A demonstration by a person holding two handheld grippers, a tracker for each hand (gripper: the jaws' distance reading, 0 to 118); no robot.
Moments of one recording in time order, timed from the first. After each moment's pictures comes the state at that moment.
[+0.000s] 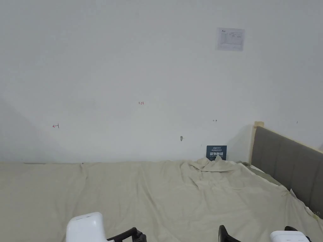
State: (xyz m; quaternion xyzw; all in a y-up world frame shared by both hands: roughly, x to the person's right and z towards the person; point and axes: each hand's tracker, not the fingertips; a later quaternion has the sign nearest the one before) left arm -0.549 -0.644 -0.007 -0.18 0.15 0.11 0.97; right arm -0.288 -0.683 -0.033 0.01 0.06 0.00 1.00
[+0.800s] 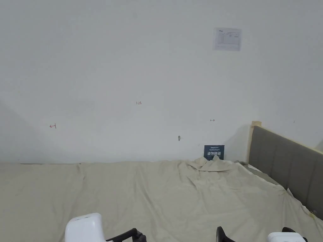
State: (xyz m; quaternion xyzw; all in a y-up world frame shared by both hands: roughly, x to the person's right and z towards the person) left arm -0.549 -0.643 -0.009 -0.18 0.14 0.11 0.97; right arm -0.288 -0.684 -0.032 0.01 0.06 0.00 1.00
